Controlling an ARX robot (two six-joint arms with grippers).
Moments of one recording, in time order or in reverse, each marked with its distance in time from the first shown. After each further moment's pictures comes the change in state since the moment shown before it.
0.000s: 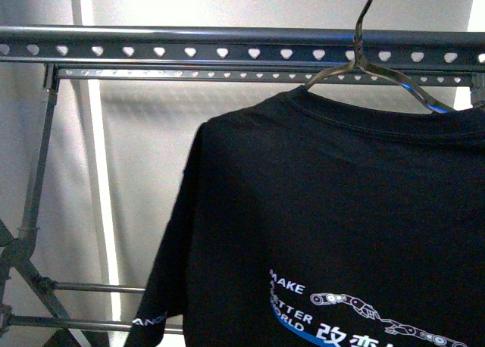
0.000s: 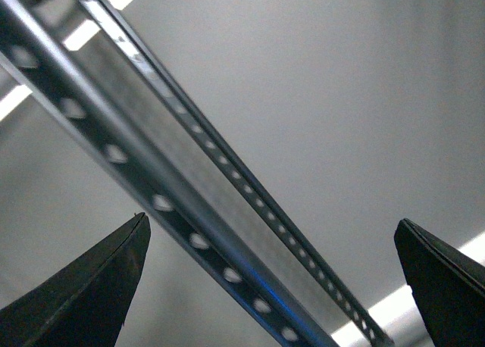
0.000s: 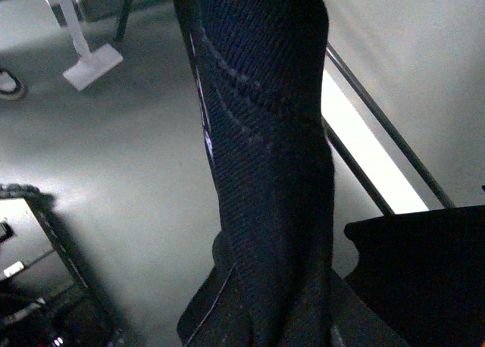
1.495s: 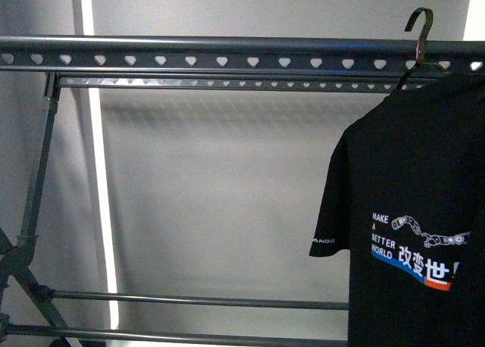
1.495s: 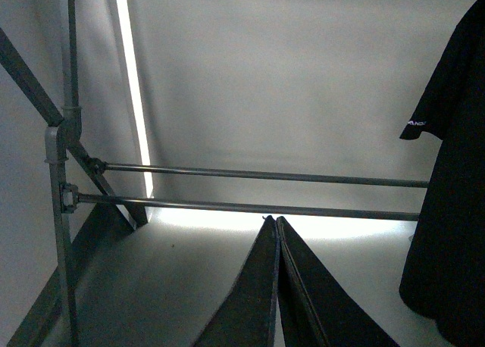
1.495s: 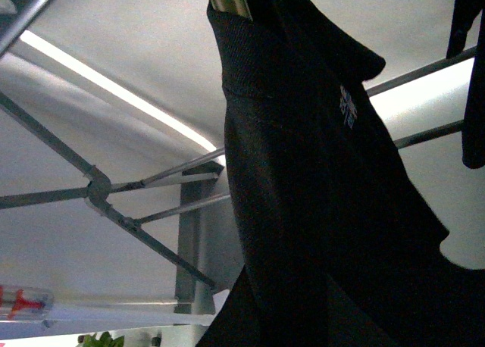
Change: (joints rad) left arm -0.069 -0.959 -1.398 0.130 0.069 0.867; right arm 0.036 0.241 0.351 0.256 0.282 1.408
